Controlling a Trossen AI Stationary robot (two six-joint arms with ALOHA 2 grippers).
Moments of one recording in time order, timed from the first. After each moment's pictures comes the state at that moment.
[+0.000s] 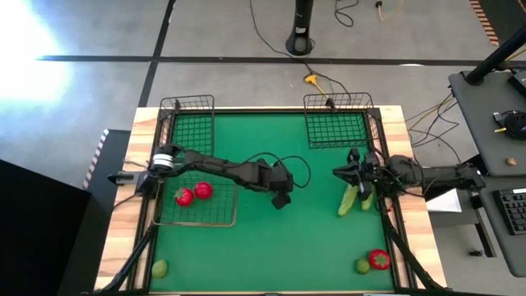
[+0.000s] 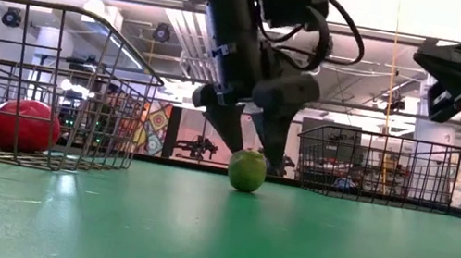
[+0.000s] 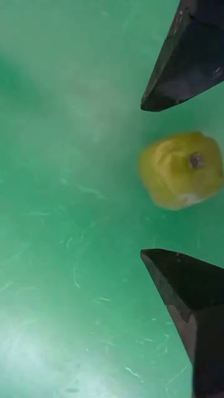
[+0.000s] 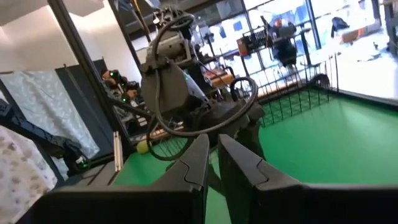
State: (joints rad) left arm -0.07 2.12 1.60 -0.66 -0.33 -0.59; right arm 0.00 0.11 0.01 0.19 0.00 0.37
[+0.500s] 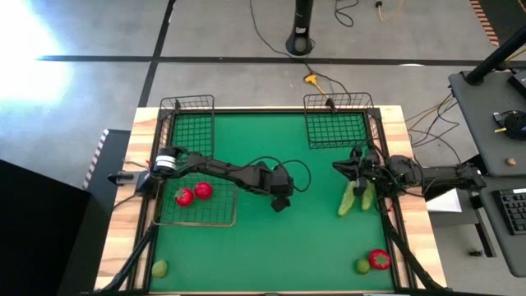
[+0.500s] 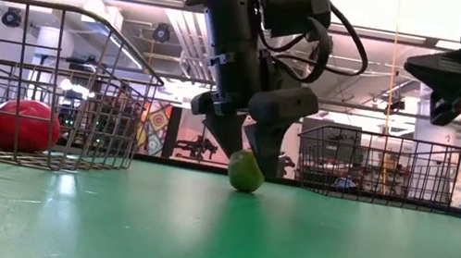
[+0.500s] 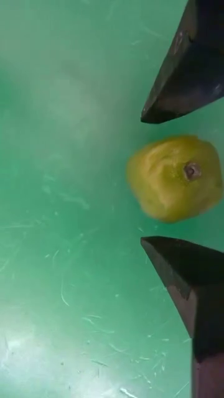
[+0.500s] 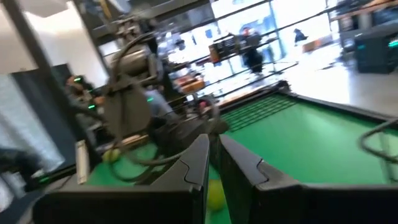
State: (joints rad) left arm -0.08 2.15 1.60 -0.66 -0.32 -0.58; right arm 0.00 0.11 0.01 0.19 0.16 0.33
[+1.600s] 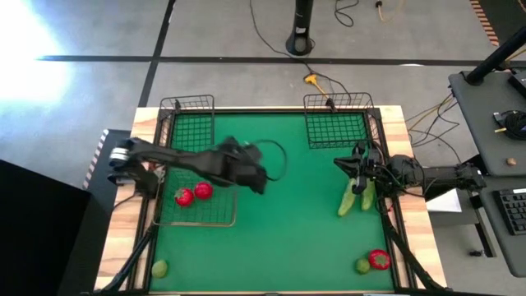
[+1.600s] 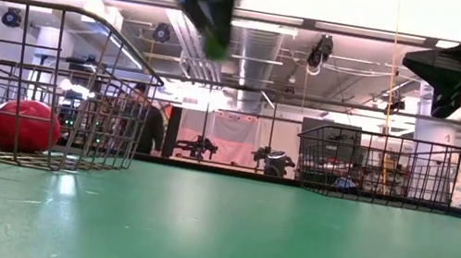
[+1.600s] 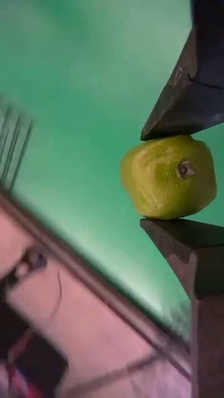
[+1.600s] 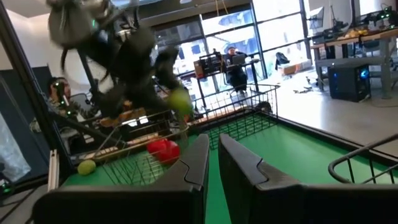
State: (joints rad) left arm -0.14 1.73 1.58 -1.04 -0.75 -0.63; right arm 0.00 0.12 0.01 0.24 0.20 0.23
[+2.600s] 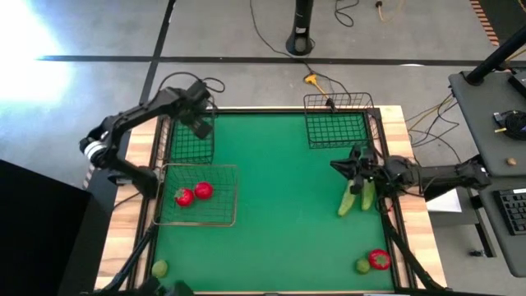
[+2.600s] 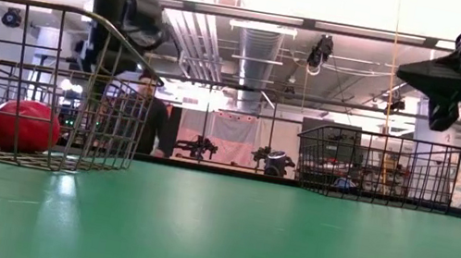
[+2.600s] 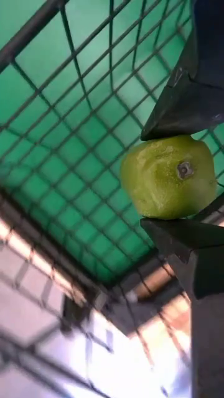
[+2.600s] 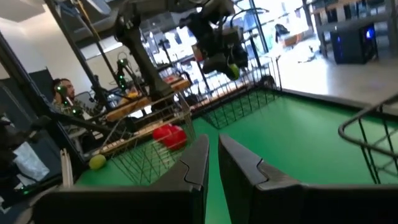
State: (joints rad) left arm 0.85 1.46 1.14 -1.02 -0.28 0.03; right arm 0.00 0.21 0.01 0.24 0.20 0.38
